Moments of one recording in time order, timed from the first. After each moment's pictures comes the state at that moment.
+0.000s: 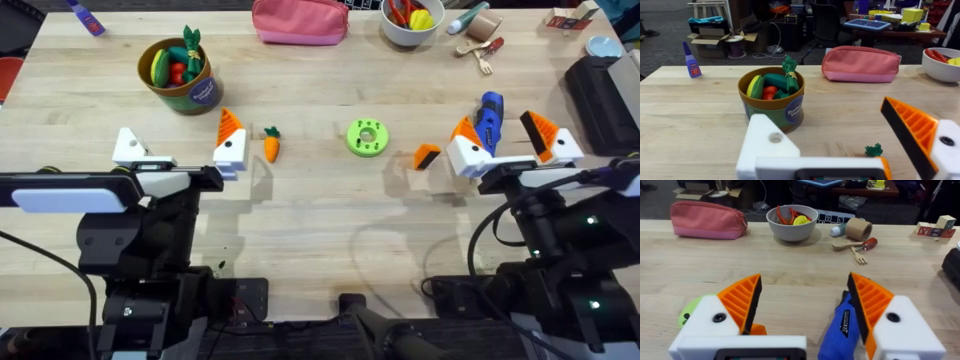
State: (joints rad) left arm 0.00 0.00 0.01 -0.02 0.00 -0.01; right arm 0.00 0.00 0.01 -0.10 -0.03 0.00
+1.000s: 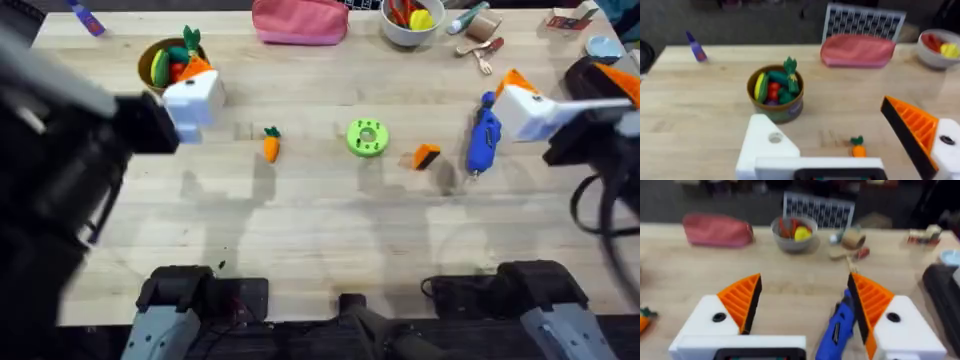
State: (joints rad) left arm 0.00 0.51 0.73 -0.56 0.00 -0.01; right arm 0.00 0.38 0.60 -0.46 -0.03 0.00
